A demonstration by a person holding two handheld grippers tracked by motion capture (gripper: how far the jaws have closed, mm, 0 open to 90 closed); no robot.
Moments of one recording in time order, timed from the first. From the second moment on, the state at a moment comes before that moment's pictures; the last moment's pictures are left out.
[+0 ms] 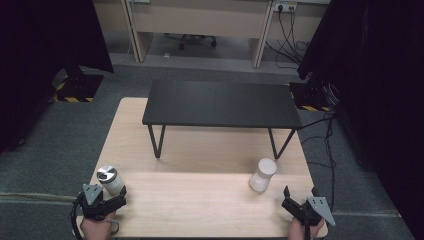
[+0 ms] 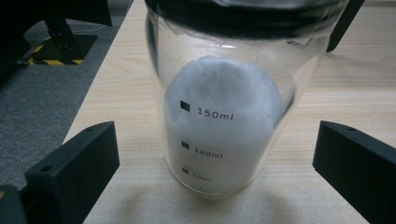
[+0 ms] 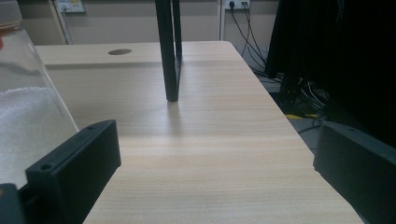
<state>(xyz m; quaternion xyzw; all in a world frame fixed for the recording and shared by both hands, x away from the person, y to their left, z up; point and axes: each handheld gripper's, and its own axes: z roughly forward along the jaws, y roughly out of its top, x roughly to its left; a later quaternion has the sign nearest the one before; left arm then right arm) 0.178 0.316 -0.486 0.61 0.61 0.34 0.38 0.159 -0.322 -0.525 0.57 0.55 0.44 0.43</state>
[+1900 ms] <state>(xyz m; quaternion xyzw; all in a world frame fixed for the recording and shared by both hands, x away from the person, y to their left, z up) 0.203 0.309 -0.453 0.62 0.60 0.34 0.38 0.156 -0.326 -0.529 0.55 0.55 0.46 0.43</state>
